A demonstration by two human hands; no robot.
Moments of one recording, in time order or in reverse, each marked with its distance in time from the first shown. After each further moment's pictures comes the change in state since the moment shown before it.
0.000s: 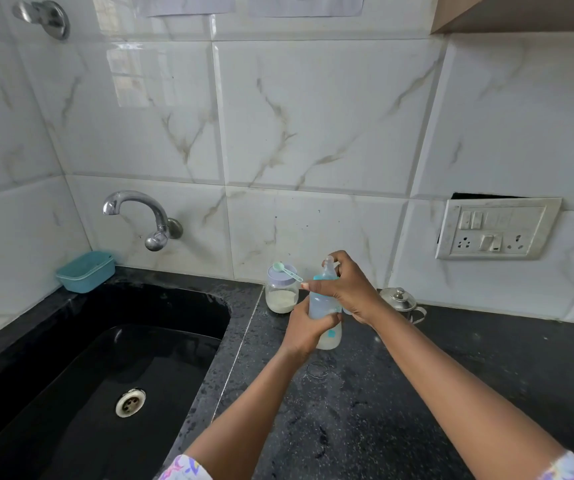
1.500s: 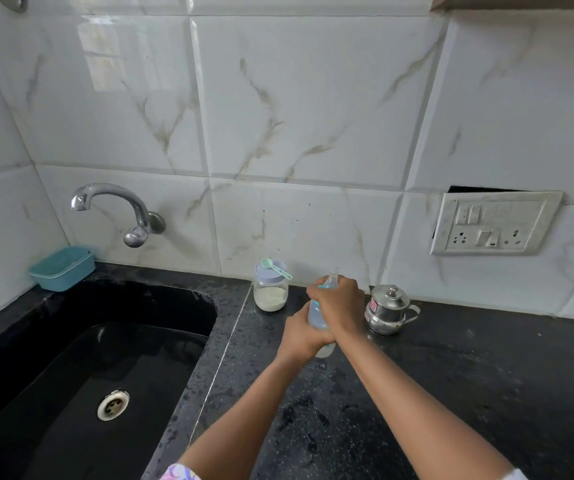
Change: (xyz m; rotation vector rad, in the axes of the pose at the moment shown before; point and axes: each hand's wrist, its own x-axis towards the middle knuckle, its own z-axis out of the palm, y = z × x) left_hand 0.015 -0.021 0.010 0.250 -0.001 -0.111; right_hand 0.007 0.027 0.020 -0.099 0.418 0.194
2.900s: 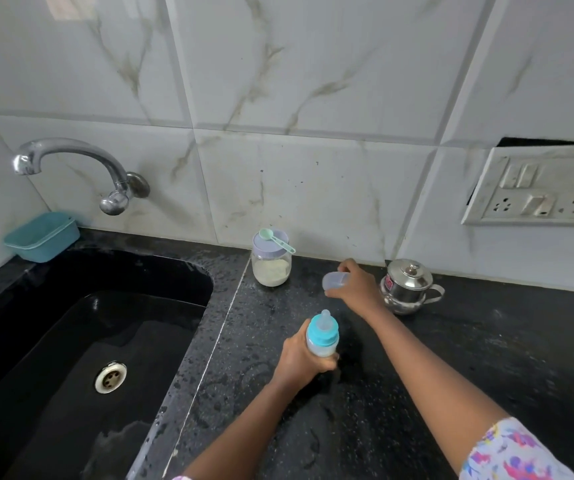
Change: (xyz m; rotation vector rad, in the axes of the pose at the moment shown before) left_hand 0.007 -0.091 0.013 0.272 -0.058 -0.174; right_hand 0.102 0.105 0.019 -0.465 -0.308 -0.074
